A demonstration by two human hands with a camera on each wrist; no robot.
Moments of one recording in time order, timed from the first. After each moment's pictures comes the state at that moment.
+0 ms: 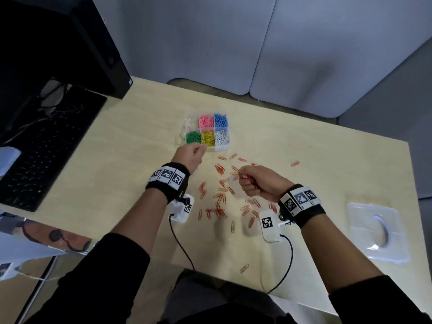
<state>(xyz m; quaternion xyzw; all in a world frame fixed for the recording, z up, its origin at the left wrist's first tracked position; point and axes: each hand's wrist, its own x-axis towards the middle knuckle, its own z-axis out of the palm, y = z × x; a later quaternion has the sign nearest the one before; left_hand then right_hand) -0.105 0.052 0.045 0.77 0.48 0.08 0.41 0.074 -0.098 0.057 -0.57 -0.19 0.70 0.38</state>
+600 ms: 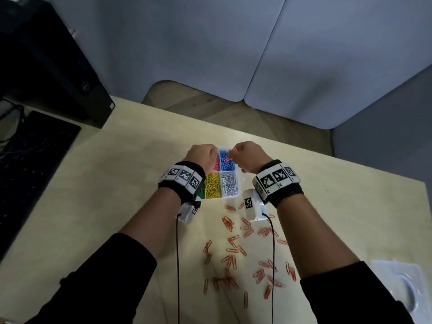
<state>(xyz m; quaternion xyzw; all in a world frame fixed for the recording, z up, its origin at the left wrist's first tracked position) -0.011 0.210 -0.001 0.82 0.44 0.04 0.38 0.123 0.134 0.055 -0.82 -0.41 0.37 0.14</state>
